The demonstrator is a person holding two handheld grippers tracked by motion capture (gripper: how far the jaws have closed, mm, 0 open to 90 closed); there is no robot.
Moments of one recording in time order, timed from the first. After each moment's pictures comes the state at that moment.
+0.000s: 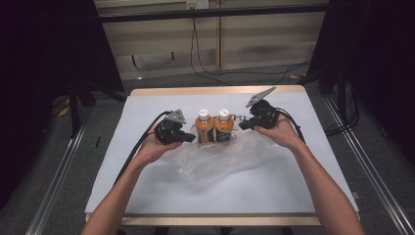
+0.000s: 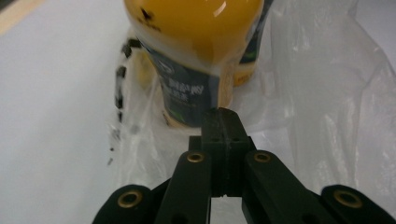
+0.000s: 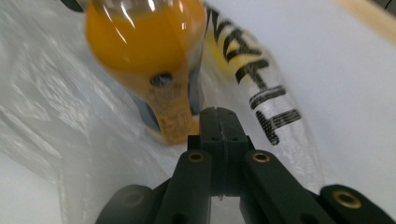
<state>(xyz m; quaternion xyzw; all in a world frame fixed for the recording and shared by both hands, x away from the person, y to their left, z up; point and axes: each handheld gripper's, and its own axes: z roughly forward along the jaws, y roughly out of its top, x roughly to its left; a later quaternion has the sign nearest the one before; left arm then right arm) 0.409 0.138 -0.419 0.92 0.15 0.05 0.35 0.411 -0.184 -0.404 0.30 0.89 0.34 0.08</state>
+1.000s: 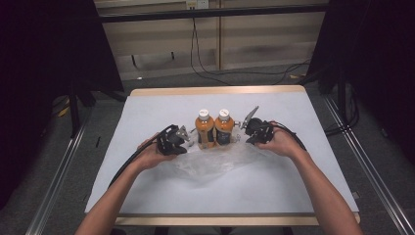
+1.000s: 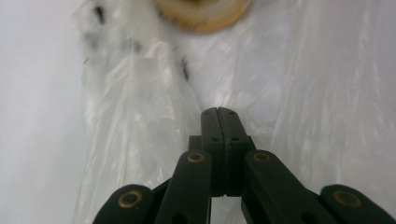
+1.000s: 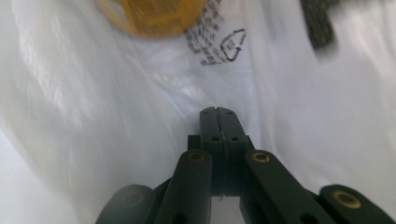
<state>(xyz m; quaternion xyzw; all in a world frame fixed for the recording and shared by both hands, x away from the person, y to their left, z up) 0.408 0.148 -0.457 0.97 0.12 0.09 0.19 0.405 -0.179 -0.457 0.27 0.94 0.17 0.10</state>
